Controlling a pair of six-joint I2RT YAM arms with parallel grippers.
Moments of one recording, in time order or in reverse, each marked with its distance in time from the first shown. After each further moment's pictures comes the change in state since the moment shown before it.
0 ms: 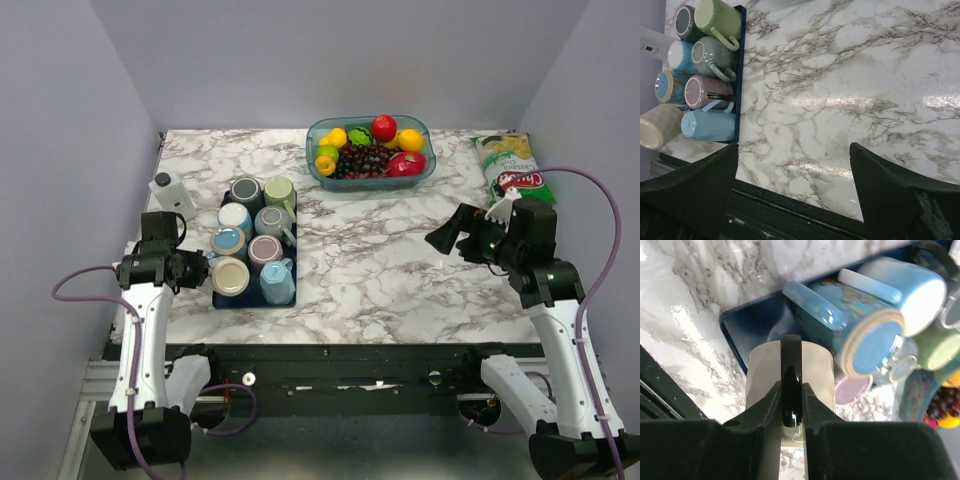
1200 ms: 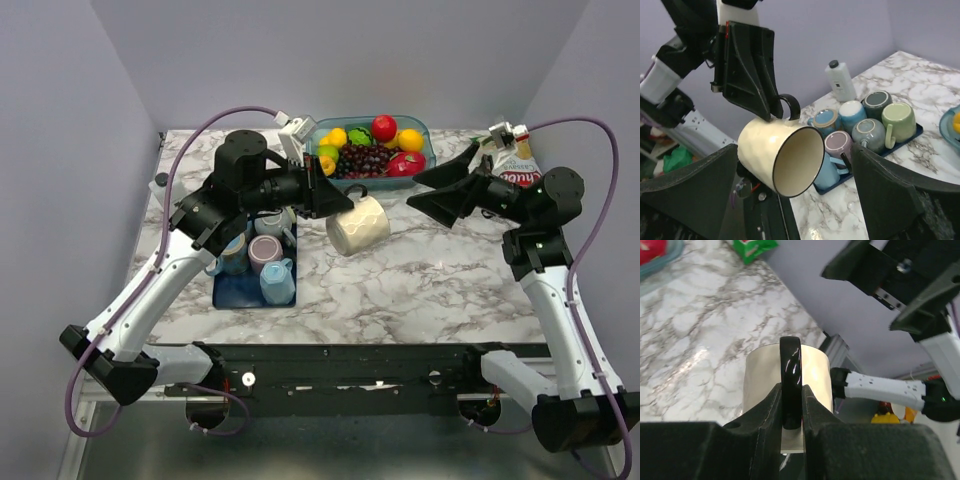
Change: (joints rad) left arm -0.761 0.329 0.585 0.596 0.586 0.717; right arm 0.021 0.175 0.075 0.977 -0.708 0.267
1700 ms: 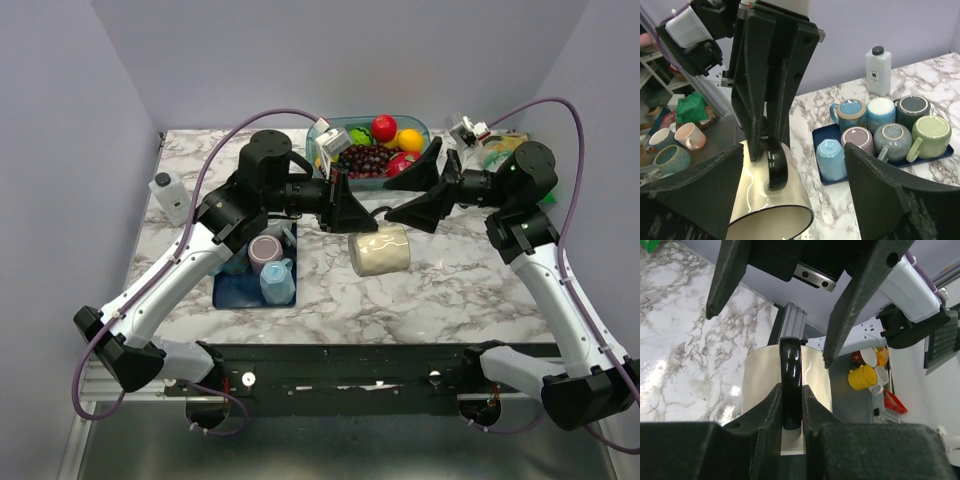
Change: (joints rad) left arm -0.102 0.077 0.033 0.097 0.247 0.060; right arm 0.190 0.138 0.163 -0.097 -0.132 -0.236
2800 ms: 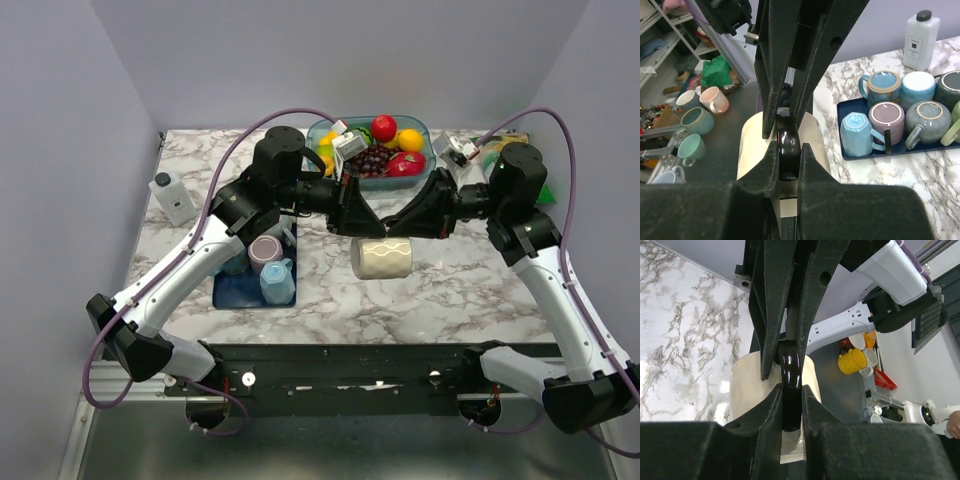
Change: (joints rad) left arm -0.021 0.072 0.038 0.020 0.121 0.028; right arm 0.009 -0.013 0.003 -0.315 -0.166 -0.252
